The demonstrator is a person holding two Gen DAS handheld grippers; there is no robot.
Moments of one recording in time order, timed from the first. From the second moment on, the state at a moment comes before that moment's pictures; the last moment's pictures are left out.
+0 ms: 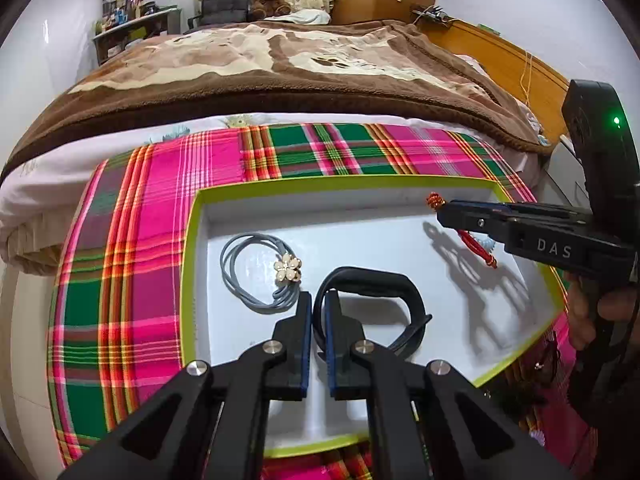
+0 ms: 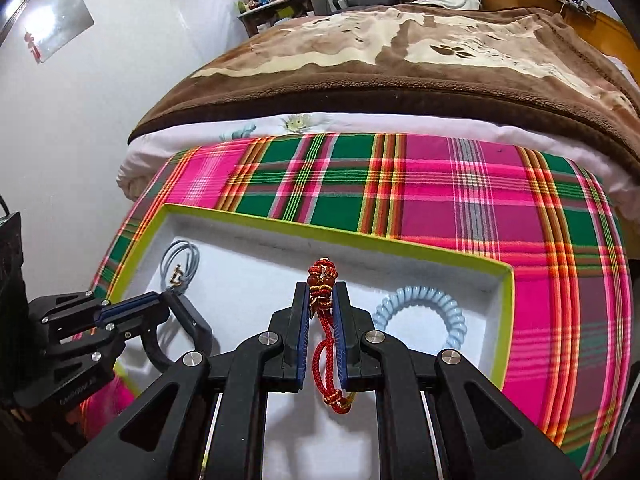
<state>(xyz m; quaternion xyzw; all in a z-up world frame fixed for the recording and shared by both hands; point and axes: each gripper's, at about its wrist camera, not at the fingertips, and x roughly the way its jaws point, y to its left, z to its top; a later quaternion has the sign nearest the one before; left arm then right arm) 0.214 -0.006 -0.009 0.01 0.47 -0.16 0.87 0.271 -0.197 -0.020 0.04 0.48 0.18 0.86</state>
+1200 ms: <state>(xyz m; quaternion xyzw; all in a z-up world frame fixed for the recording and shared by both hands) 0.134 0.019 0.034 -0.04 0.41 -0.16 0.90 0.181 -0.186 0.032 0.01 0.41 0.16 0.90</state>
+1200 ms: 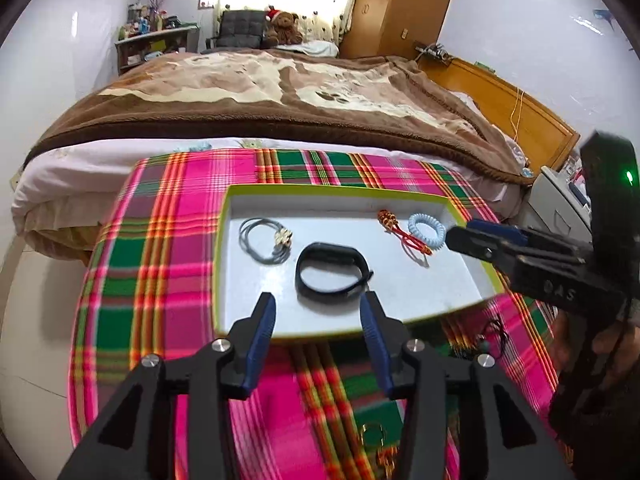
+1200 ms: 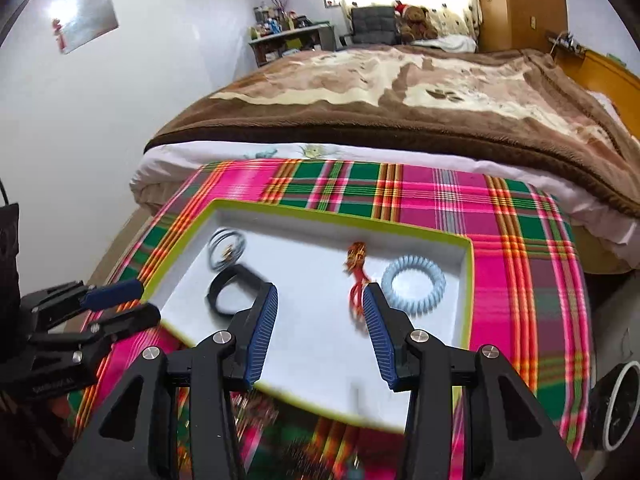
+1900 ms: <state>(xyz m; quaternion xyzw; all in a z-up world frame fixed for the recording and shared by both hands) 0.060 0.047 0.009 -0.06 0.42 -0.15 0.89 0.067 -0.132 -0.024 -0.05 0.46 0.26 0.85</state>
